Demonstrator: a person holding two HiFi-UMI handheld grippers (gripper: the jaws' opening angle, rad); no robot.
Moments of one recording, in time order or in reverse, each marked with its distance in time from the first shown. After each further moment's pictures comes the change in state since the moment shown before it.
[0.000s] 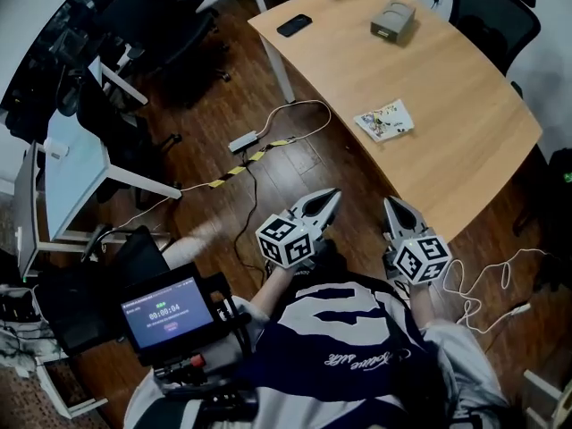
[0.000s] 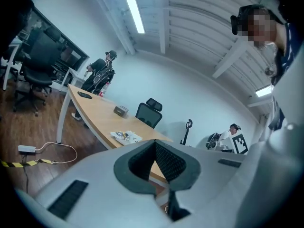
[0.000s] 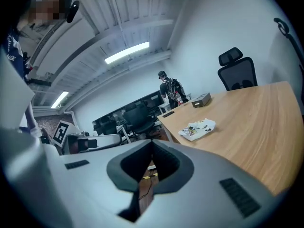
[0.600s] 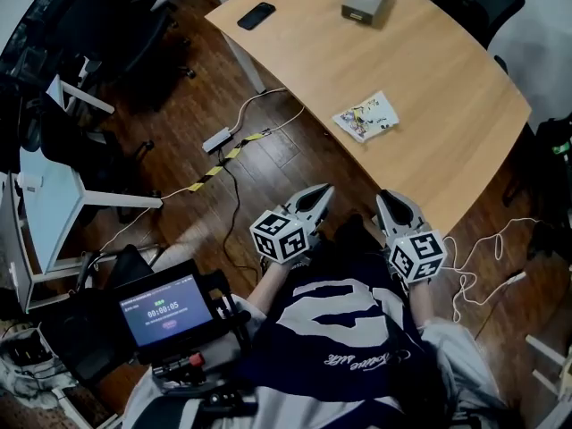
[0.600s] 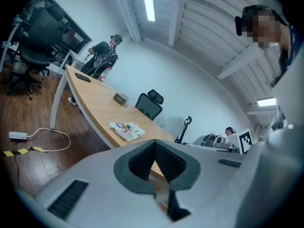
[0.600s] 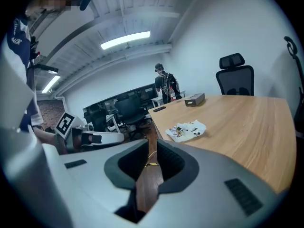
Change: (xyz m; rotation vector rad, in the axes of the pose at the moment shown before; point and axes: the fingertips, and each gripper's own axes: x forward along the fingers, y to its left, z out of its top) left arm 0.058 0.045 -0.011 -0.102 0.102 -0.058; right arm 0.030 -0.039 0.007 -0.102 0.099 -0.117
